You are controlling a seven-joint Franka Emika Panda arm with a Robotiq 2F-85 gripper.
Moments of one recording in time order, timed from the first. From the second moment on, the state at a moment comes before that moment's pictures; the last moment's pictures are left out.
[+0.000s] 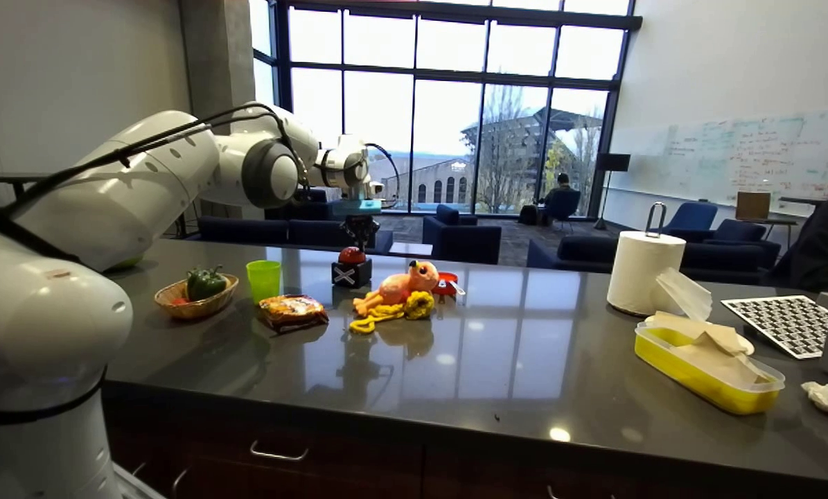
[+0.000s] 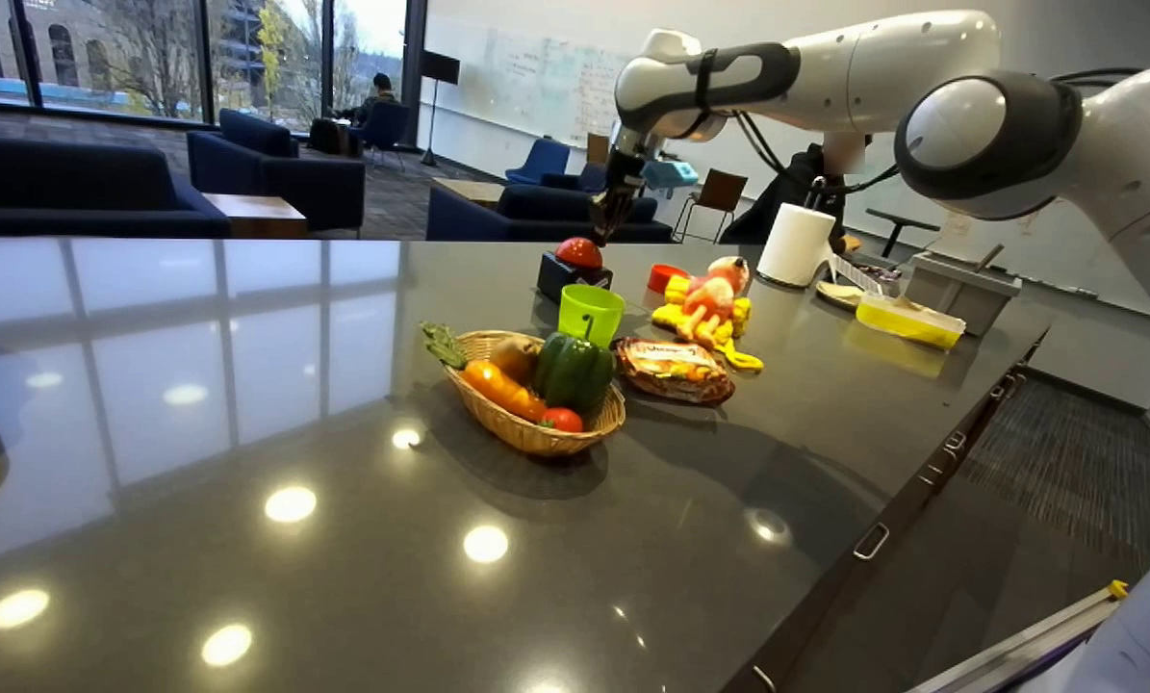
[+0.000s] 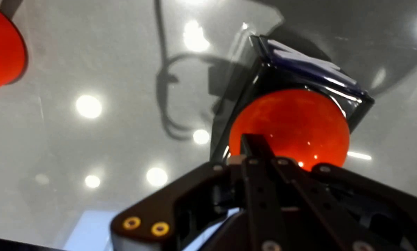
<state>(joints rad) 0.11 0.92 0.08 -0.85 -0.08 1.99 -0.30</state>
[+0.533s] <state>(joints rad) 0.10 0.96 0.06 -0.88 -0.11 1.96 -0.30</state>
